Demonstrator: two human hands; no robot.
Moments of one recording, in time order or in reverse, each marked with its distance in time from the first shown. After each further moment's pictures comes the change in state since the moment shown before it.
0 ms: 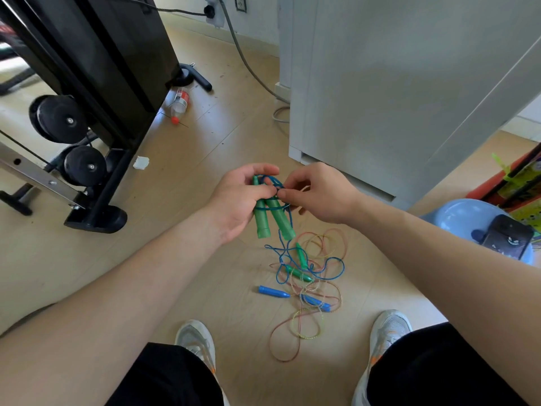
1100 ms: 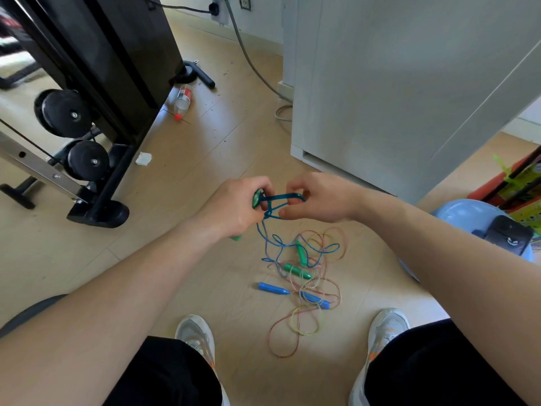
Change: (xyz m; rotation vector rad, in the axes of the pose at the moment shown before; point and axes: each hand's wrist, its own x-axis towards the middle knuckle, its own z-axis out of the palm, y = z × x) left_hand -0.005 -0.008 -0.028 1.166 -0.082 0.271; right_hand -0.003 -0.005 -0.005 -0.362 -0.230 0.006
